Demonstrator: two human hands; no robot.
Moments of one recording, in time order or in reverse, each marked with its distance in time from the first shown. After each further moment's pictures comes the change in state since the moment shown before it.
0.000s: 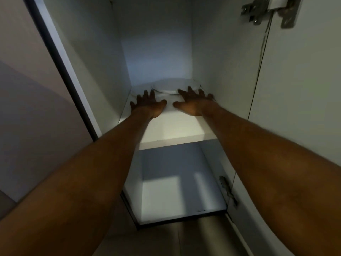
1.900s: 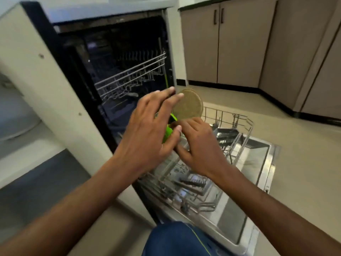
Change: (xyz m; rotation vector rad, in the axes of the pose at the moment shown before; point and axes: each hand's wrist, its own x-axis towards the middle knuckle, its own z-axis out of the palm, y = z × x) left_hand -0.554 0.349 -0.068 -0.307 0.400 1.423; right_hand -0.641 0.218 -0.063 0.083 0.850 0.322
